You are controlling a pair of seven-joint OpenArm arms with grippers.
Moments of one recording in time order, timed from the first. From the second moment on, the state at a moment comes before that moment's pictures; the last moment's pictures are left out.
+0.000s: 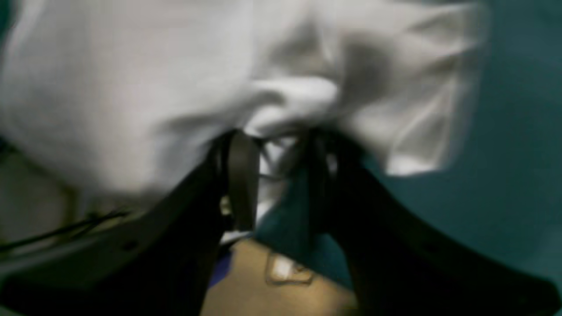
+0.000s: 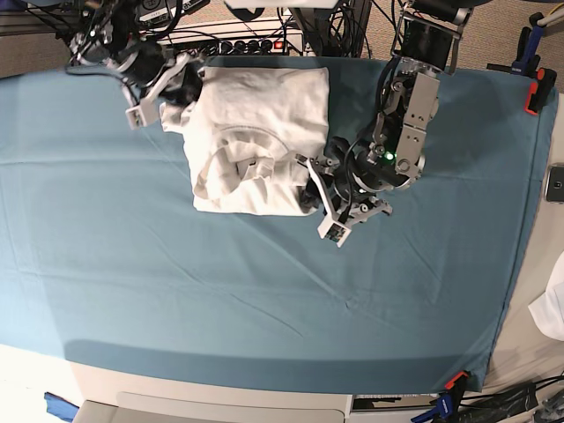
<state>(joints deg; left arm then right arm) -4.4 -3.3 15.6 91.6 -13.6 -15.4 49.7 -27.9 4.8 27.7 108.9 36.5 37.9 -61.9</state>
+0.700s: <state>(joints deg) -4.2 -15.1 0.0 91.6 -18.0 -15.2 56.2 -25.4 13.9 43.9 108.8 29.5 34.3 -61.4</state>
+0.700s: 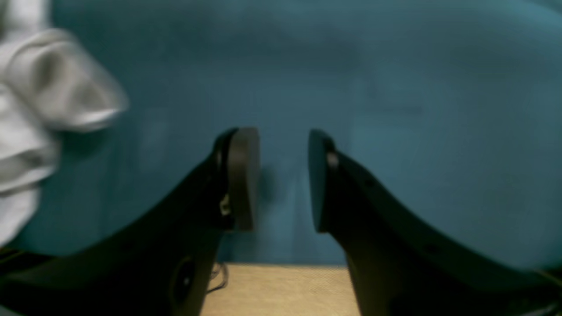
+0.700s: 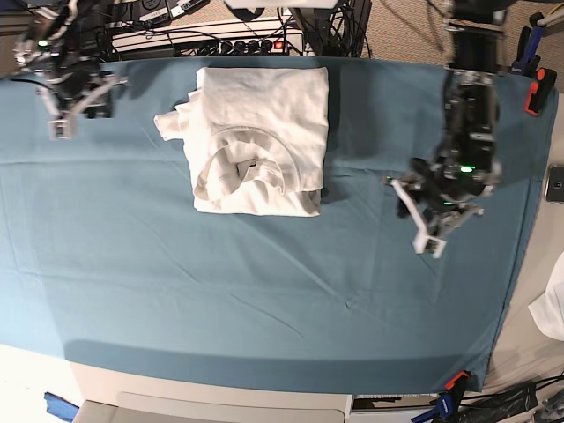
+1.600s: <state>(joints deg) 53.0 -19.1 -33.4 114.4 -58.2 -36.5 70.3 -43.8 15.1 52.6 106.3 40.8 34.6 -64.8</state>
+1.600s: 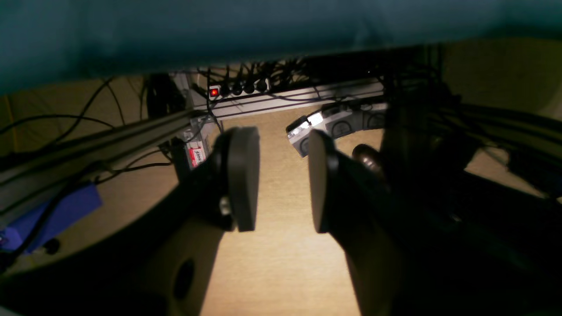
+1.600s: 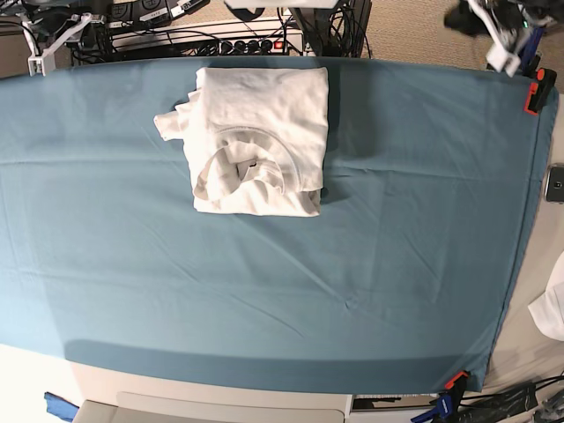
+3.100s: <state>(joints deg) 7.9 1.1 13.6 21.0 -8.4 -2.2 7.8 -5.6 8.6 17.2 18.2 2.5 13.3 -8.0</state>
